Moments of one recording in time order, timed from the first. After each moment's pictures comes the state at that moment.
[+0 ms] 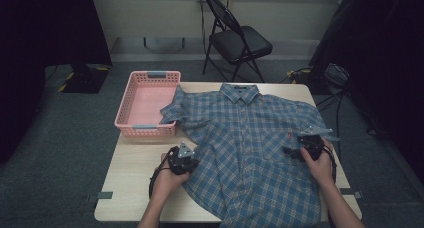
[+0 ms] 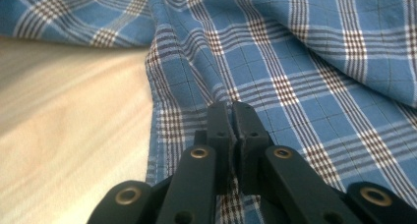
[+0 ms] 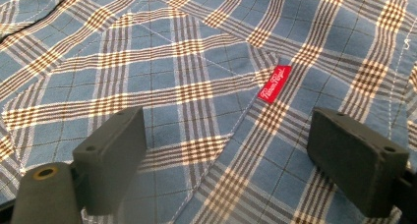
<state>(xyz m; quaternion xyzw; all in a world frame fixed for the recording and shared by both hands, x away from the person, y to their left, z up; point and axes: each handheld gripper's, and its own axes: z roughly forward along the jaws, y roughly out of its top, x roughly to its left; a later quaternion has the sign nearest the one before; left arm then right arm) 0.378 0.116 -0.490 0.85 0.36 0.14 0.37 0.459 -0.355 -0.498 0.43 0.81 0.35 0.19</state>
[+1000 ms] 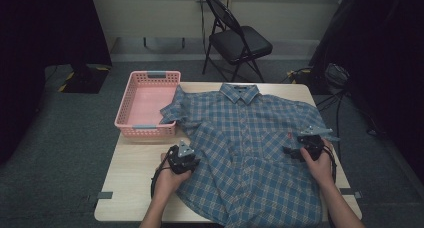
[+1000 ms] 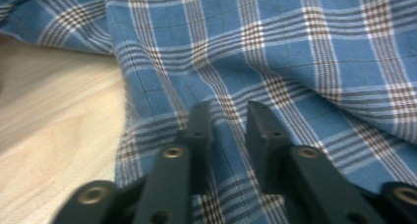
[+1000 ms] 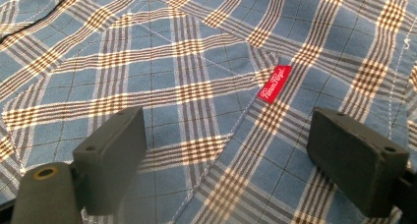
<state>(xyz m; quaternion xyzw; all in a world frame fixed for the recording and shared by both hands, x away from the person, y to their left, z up) 0.386 0.113 -0.494 0.83 0.37 0.16 0.38 0.459 -0.355 -0.498 0.43 0.81 0.35 0.19</state>
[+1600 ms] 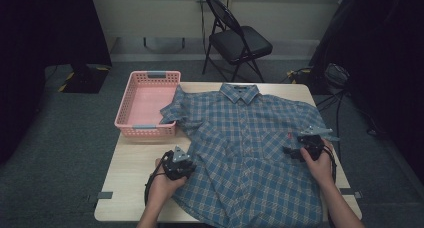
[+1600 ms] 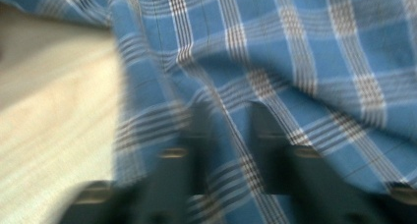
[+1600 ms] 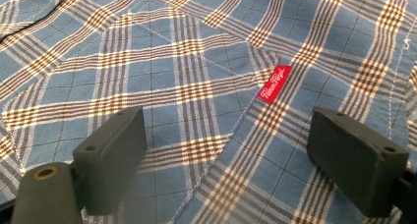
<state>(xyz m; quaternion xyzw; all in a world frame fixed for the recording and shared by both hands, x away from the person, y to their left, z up) 0.367 0.123 -0.485 0.82 0.39 0.15 0.39 0.459 -0.355 -0.498 0.43 0.81 0.35 0.19</state>
